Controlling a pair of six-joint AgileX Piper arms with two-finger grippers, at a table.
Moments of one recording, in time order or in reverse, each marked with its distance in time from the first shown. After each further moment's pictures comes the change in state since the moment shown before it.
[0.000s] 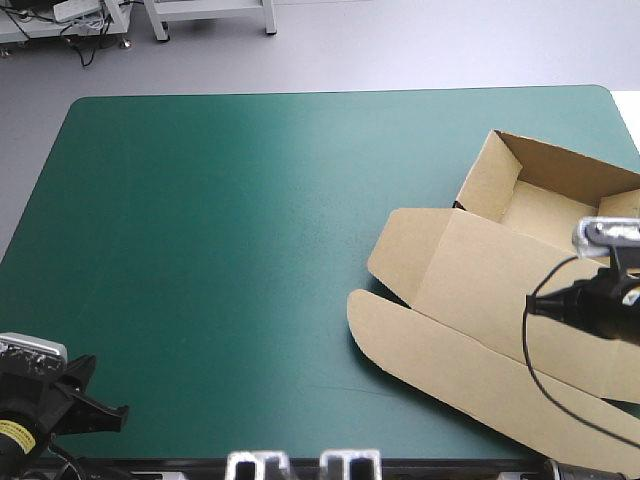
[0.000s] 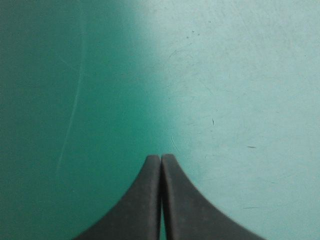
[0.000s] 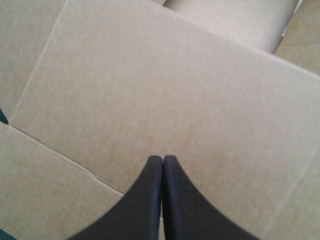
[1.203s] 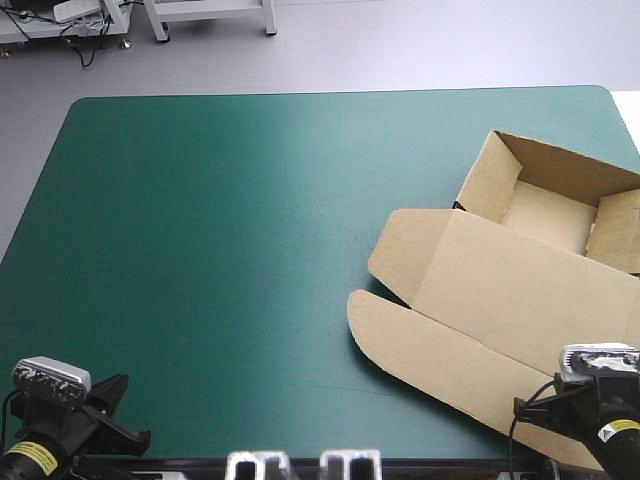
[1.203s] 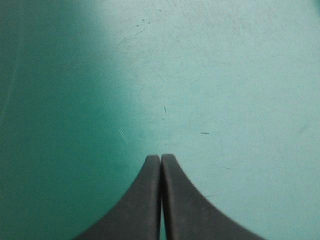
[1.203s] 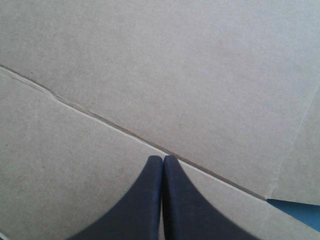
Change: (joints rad) left arm 0.000 -0.135 0.155 -0.151 -0.065 0.043; right arm 0.009 -0.552 0.488 -0.065 -0.108 0.030
